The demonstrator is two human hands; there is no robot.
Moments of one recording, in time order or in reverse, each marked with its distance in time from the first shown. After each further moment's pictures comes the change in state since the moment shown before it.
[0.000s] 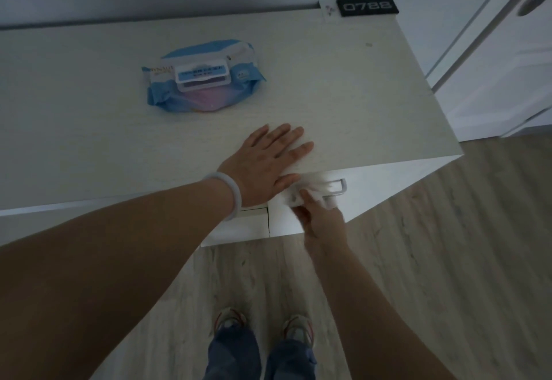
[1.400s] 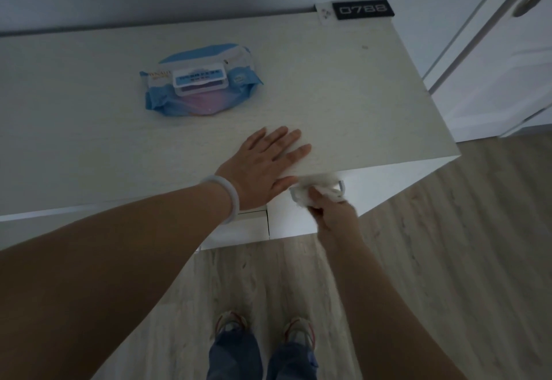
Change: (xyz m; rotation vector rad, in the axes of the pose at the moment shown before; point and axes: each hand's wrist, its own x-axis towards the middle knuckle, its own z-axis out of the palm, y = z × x) left_hand 0.000 0.000 0.001 0.009 0.018 0.001; right_hand 0.013 -0.023 -0.005 -0.067 0.090 -0.002
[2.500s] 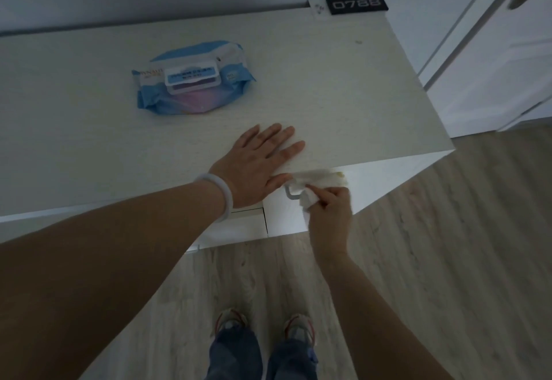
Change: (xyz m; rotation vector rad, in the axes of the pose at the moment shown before) left_hand 0.000 0.000 -0.002 0.015 -0.009 -0.002; right_hand -0.003 0.019 -0.014 -0.802 0.128 -0.626
